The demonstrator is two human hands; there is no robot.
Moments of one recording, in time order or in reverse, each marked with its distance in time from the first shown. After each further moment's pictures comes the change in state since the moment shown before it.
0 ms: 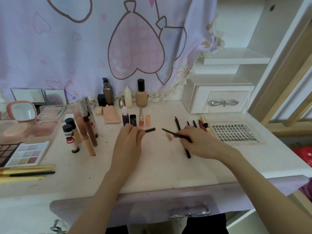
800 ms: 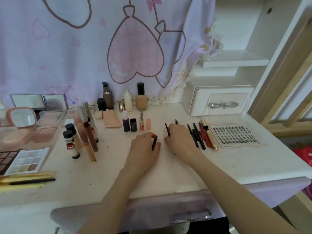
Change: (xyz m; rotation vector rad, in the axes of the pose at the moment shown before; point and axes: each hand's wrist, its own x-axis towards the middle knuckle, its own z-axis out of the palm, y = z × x) left_hand 0.009 0.008 0.032 0.061 -0.271 -0.076; right_hand 0.057 -0.019 0.047 -0.165 0.281 0.267
